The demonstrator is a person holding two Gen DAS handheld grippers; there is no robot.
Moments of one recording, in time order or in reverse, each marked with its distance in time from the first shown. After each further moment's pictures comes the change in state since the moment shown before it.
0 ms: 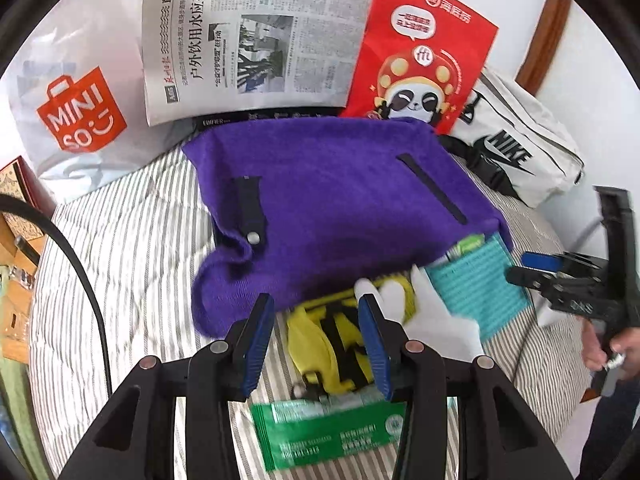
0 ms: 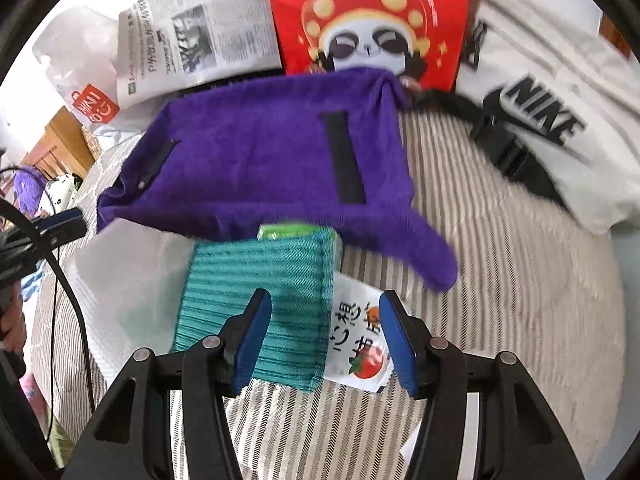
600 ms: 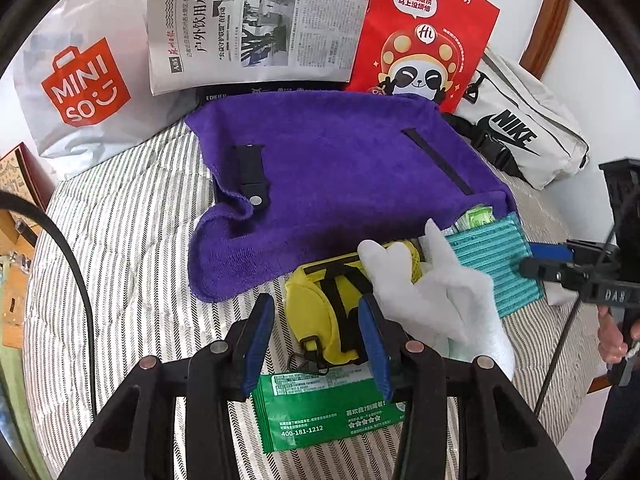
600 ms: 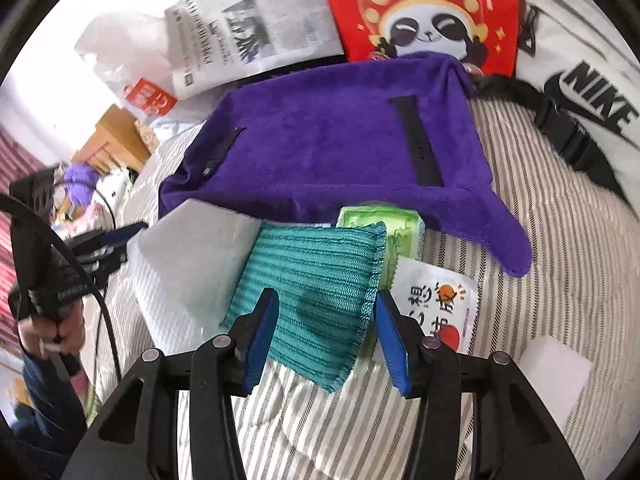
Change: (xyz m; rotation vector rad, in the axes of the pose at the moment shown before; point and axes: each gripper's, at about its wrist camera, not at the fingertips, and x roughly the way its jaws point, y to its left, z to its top) left arm 0.007 0.003 -0.022 -0.004 0.032 0.013; right arm -0.001 0.019 -0.010 -0.018 0.036 0.230
